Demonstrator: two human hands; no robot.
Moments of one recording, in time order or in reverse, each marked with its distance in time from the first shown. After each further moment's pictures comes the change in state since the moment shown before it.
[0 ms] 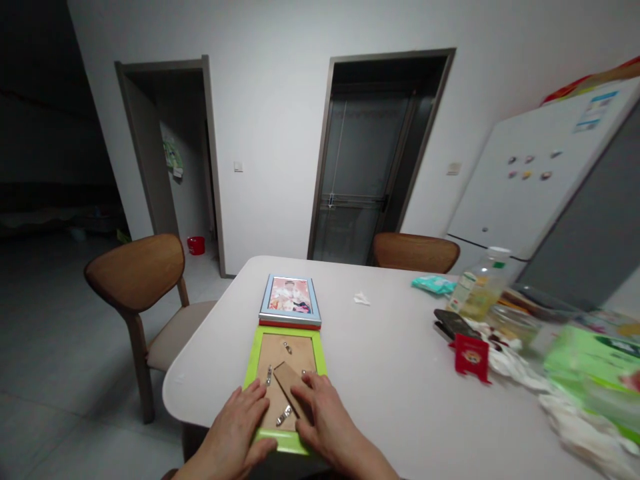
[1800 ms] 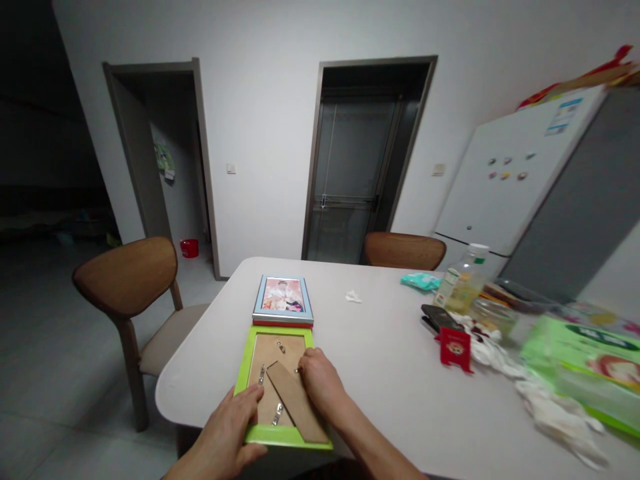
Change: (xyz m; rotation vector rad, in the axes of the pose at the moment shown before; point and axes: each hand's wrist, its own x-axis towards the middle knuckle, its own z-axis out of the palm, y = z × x) left_hand -0.002 0.001 -0.002 -0.060 -0.022 -0.040; right_hand 0.042 0.029 0.001 -0.211 0.177 0.048
